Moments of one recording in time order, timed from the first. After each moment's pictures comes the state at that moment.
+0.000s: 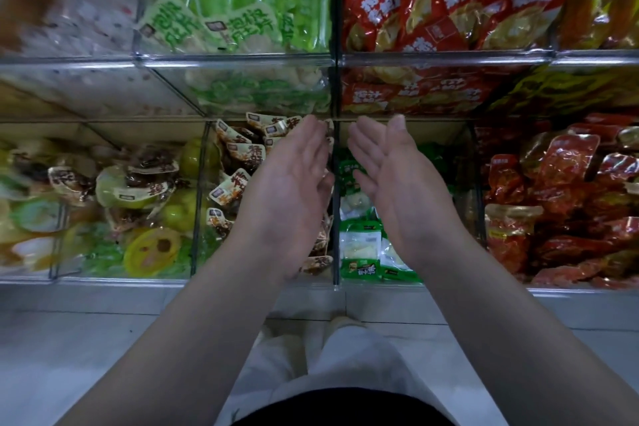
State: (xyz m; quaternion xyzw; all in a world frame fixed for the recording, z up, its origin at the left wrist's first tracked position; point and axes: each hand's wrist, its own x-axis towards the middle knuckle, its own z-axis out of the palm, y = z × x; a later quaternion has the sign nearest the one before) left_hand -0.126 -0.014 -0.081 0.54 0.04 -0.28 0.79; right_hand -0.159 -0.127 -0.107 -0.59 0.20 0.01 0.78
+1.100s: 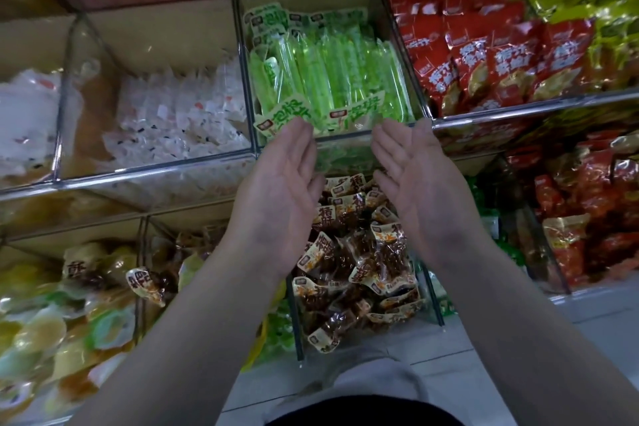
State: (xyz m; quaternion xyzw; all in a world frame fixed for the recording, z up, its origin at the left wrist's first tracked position) left_hand -0.003 0.136 -0.035 0.53 -0.10 -0.31 0.78; right_hand -0.077 0.011 -0.051 -0.61 0.22 -0.16 0.74
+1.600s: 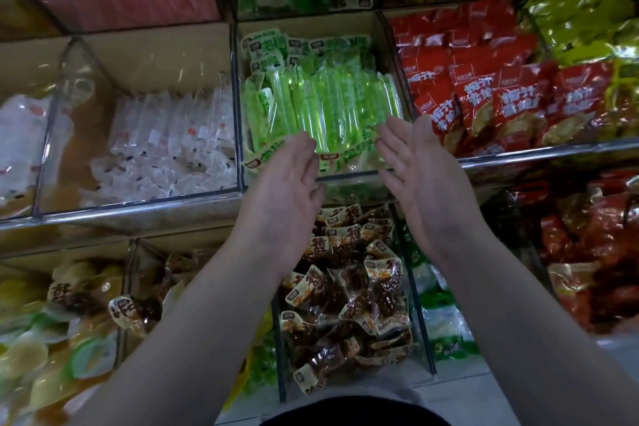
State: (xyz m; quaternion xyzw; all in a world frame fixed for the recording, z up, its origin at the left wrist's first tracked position) left_hand 0.034 0.089 -0.030 0.55 -0.06 -0.31 0.77; right_hand -0.033 -0.043 -0.034 -0.64 0.22 -0.14 0.73
